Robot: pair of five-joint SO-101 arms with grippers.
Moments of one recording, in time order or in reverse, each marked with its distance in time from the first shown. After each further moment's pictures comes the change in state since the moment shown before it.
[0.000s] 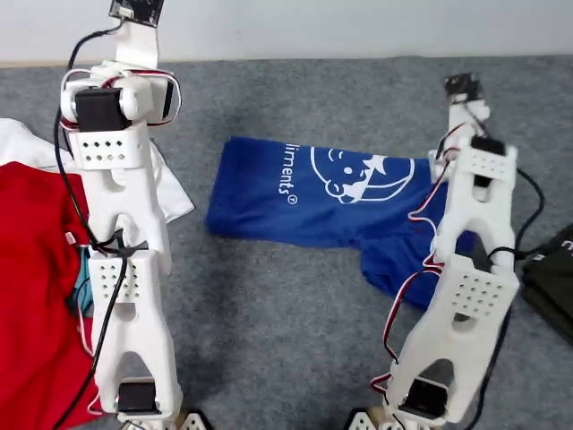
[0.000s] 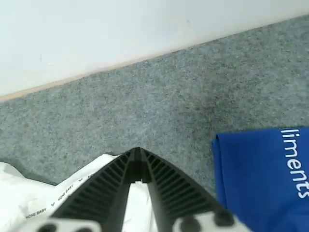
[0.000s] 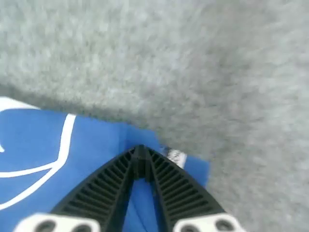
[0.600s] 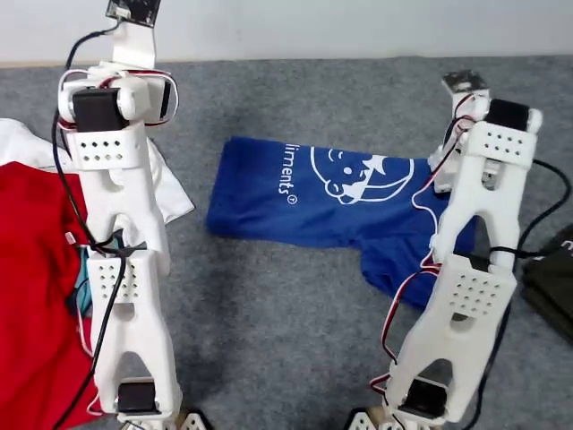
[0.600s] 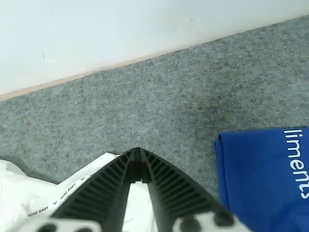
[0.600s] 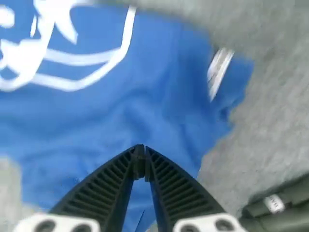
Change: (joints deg) left arm -0.4 0.0 0.0 0.0 0.0; right arm -1.1 0.0 -20.8 44.6 -0.2
